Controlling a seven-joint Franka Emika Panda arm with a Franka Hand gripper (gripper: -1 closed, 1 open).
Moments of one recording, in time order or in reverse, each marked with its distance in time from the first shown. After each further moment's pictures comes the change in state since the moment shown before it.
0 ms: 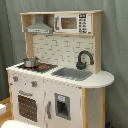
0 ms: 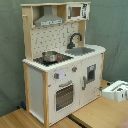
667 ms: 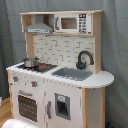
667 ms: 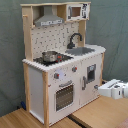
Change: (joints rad) arm -0.113 -0.001 -0.051 0.111 0.000 0.079 0.016
